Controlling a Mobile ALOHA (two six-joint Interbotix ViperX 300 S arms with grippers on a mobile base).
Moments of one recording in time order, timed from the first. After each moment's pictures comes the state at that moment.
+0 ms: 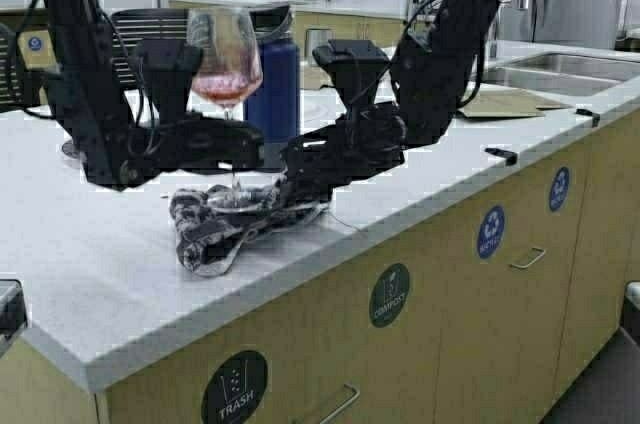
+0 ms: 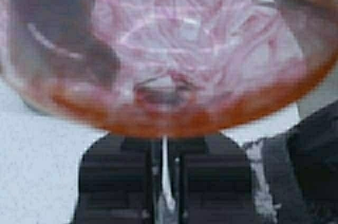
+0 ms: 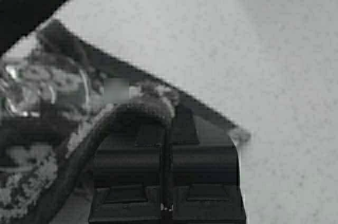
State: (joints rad) left arm -0.34 0.71 0.68 0.21 -1.35 -0.05; right arm 0.58 0.65 0.45 -0.03 -0.64 0.10
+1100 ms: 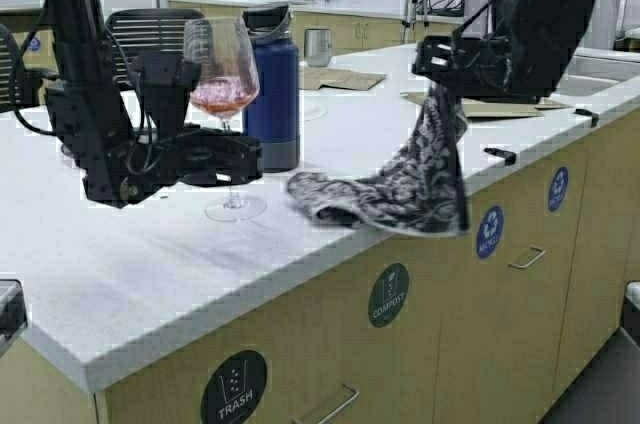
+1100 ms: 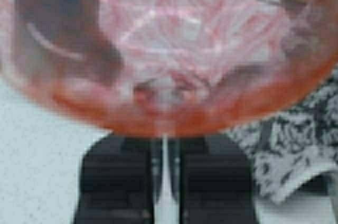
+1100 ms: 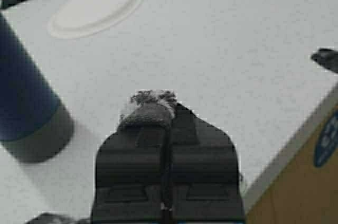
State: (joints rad) left arm -0.34 0.75 0.67 0.19 -1.41 -0.04; right arm 0.32 0.43 0.65 0.23 -0.96 0.18
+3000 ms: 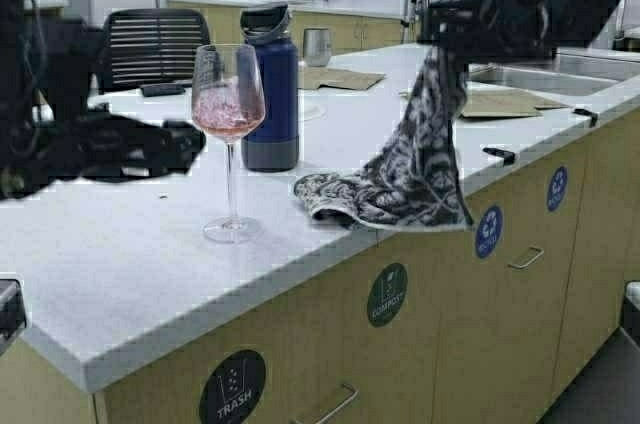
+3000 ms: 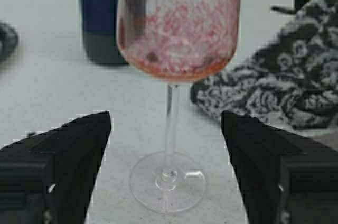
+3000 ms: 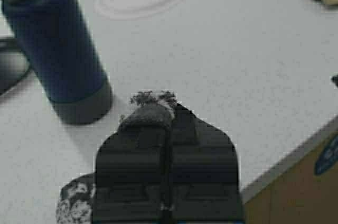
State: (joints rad) left arm -0.34 0.48 1.22 0.08 -1.66 -0.01; right arm 0.32 0.13 0.83 0.08 -0.80 0.12
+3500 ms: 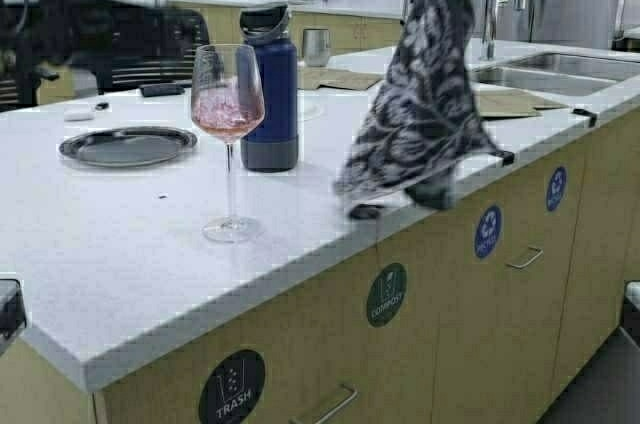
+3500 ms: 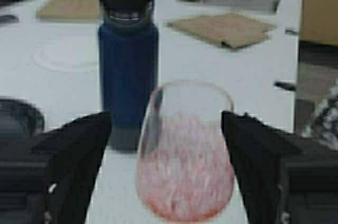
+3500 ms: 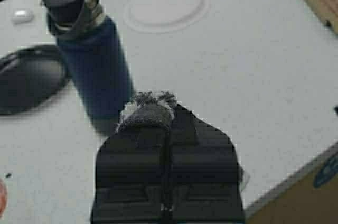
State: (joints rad) left arm -0.34 -0.08 1.20 0.04 -1.17 -0.04; right arm 0.32 -0.21 0.78 0.04 -0.39 0.12
